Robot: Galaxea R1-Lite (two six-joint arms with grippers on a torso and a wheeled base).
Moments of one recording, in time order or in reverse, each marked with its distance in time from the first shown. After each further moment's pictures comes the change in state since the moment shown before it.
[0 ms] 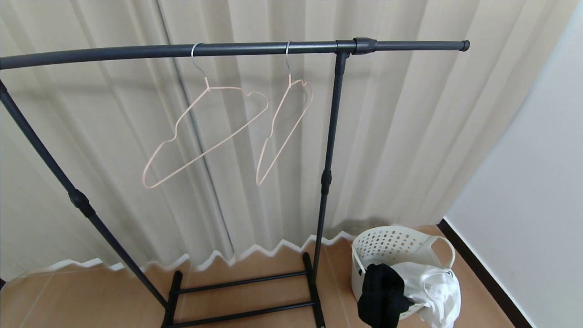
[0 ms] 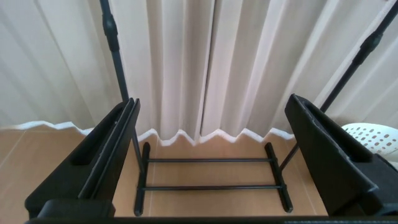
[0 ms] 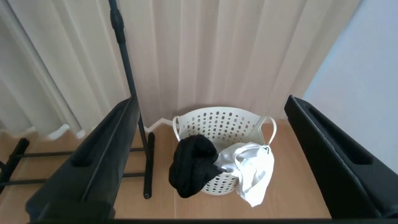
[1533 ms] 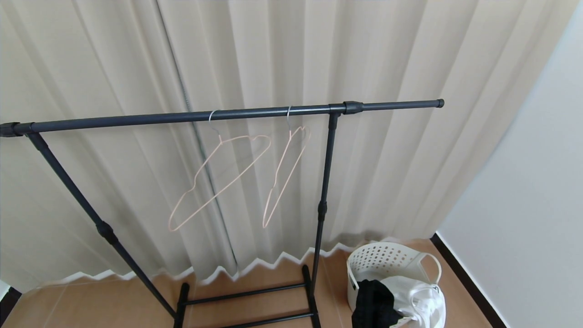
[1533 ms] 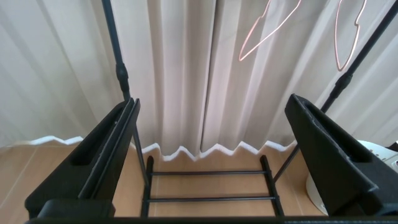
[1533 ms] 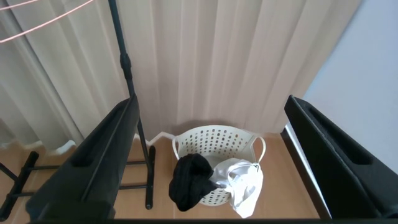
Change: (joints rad) left arm 0.000 0.000 0.000 -0.002 0.000 0.010; right arm 0.000 0.000 0.002 -0.002 -0.001 -0.006
